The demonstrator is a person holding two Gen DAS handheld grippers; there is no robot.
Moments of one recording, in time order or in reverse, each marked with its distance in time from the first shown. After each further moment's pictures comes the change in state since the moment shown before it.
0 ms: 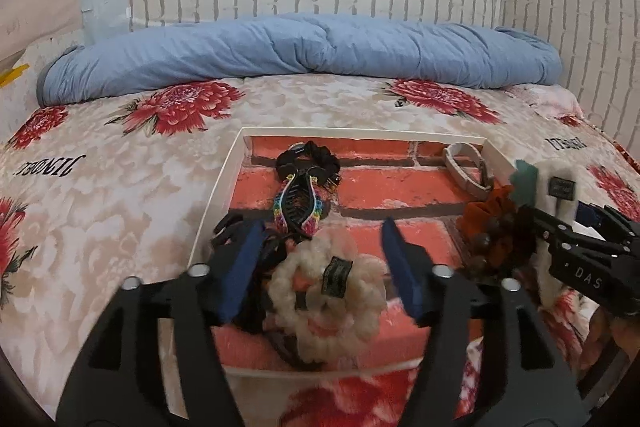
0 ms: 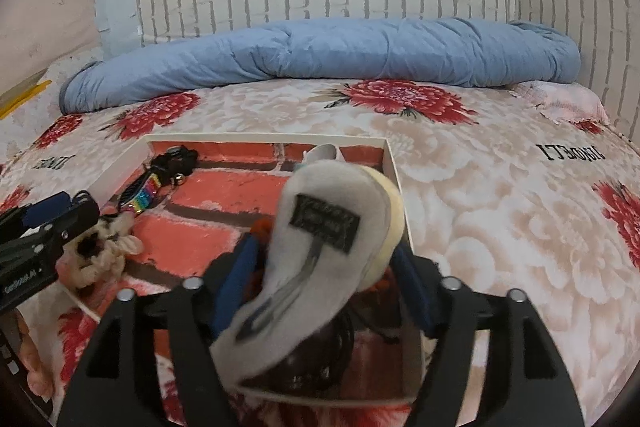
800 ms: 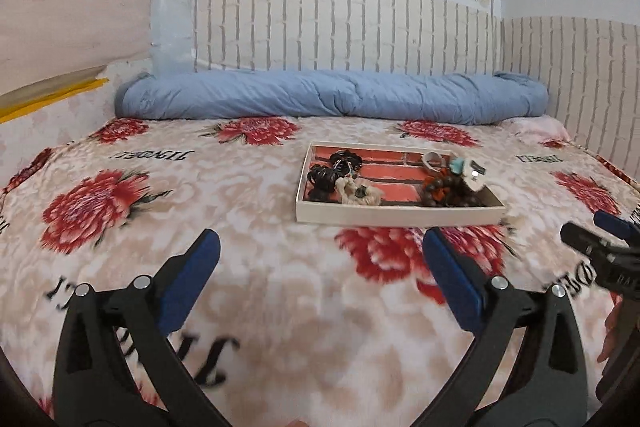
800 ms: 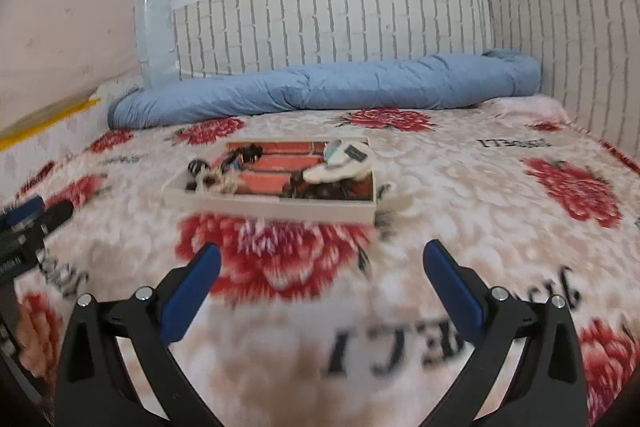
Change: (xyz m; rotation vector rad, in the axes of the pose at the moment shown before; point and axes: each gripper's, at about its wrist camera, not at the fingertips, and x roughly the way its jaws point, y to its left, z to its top) left arm -0.250 0.003 -0.109 -0.038 -0.195 0.117; right arm -0.236 0.003 -0.114 -0.001 -0.149 0.027
